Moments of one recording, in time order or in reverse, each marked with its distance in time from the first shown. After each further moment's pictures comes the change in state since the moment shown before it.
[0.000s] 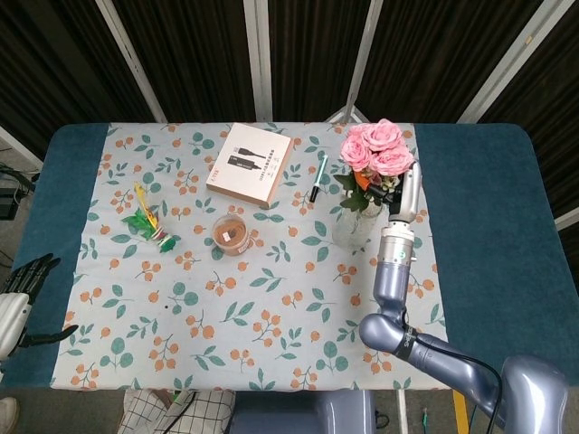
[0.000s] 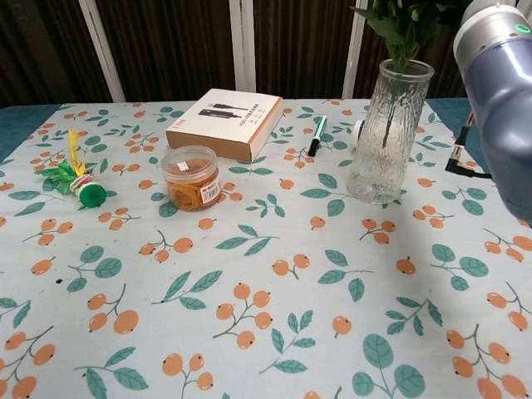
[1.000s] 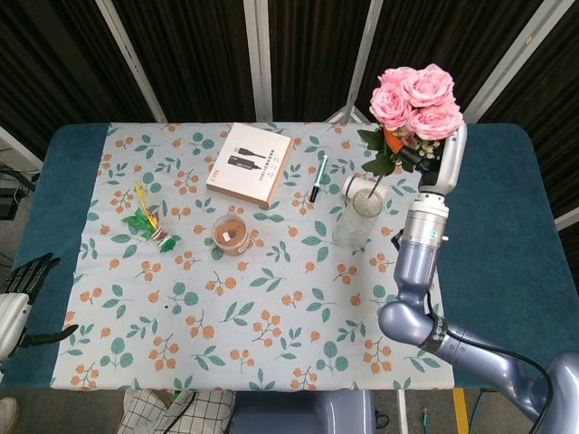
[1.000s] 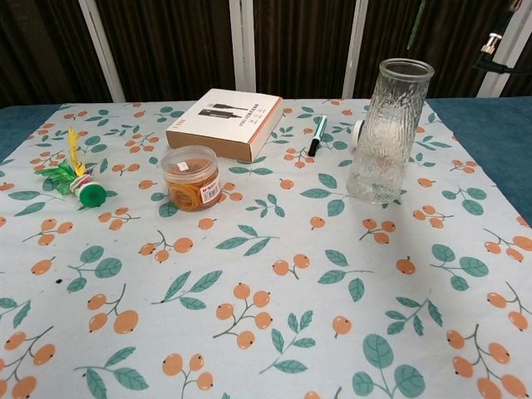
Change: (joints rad) left arm 0.003 -0.006 -0.002 0.005 0.007 0.013 0.003; right arm 0.011 0.183 0.147 -0.237 0.013 0.062 -0.101
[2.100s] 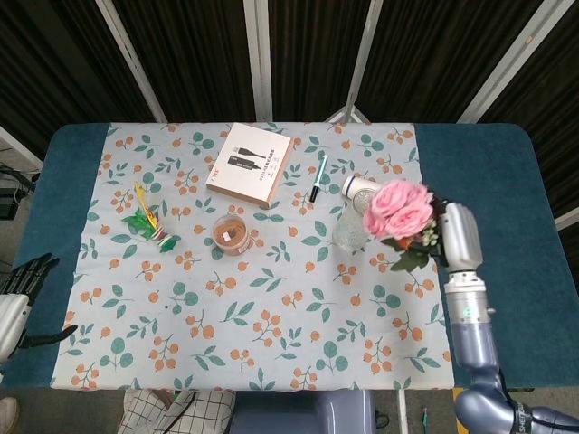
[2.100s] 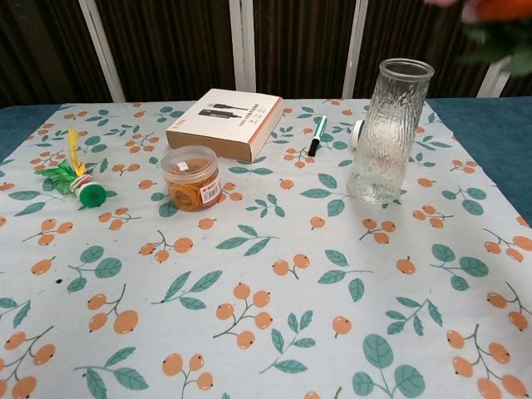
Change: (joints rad) left arm 0.008 -0.007 -0.002 0.000 0.010 0.023 0.031; right arm -0.399 0.342 -0.300 -0.403 -0.220 -0.097 -0.345
